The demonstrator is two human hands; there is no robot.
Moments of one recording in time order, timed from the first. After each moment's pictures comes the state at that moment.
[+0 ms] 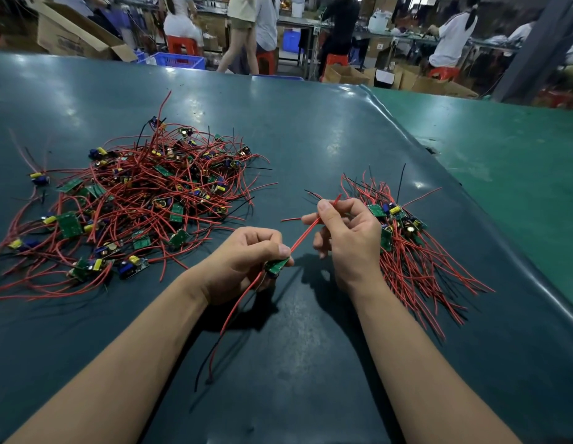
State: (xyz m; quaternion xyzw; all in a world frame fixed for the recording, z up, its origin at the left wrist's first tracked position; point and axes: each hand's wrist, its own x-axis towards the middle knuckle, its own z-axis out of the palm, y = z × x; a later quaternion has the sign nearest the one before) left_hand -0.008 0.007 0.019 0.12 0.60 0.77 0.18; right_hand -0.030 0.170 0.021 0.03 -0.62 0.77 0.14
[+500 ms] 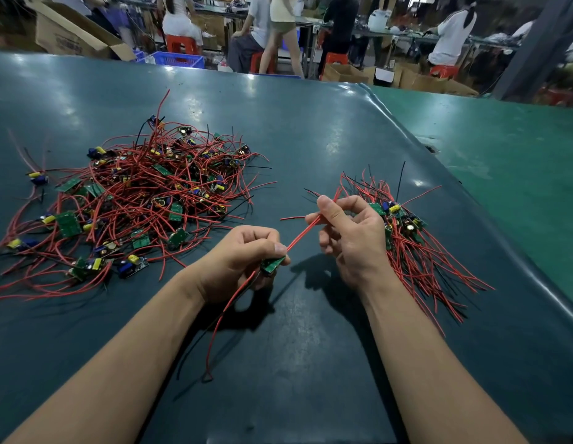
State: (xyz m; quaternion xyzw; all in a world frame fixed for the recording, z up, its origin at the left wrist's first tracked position) left_hand -0.010 0.002 0.017 0.14 0.59 0.77 0.19; right_hand -0.031 0.180 0.027 0.03 -0.56 0.83 0.06
